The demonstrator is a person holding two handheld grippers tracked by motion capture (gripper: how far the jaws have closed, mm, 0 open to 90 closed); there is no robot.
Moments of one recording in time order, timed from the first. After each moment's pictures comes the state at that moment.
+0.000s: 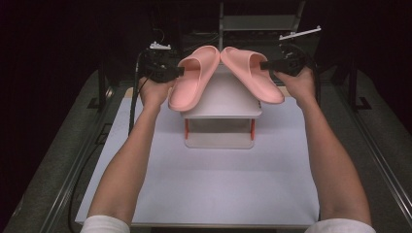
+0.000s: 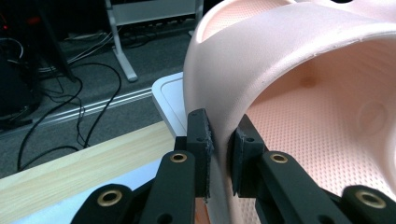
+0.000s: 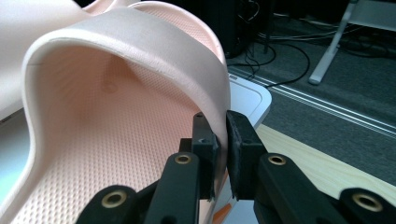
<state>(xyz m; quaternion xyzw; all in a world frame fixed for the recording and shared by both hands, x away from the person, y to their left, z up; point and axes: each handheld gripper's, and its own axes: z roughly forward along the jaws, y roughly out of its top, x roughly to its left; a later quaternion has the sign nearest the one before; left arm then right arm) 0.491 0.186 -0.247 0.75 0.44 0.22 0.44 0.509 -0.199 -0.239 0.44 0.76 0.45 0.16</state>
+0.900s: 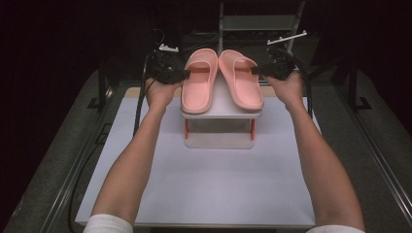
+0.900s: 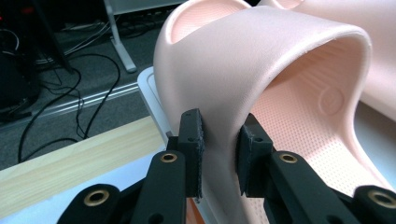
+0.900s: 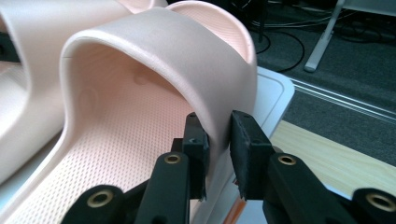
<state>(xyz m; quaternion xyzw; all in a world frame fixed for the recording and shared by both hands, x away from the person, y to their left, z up) 0.494 0.169 -0.255 0.76 0.44 0.21 0.42 0.504 -0.170 -0.248 0.46 0.76 0.42 0.16</state>
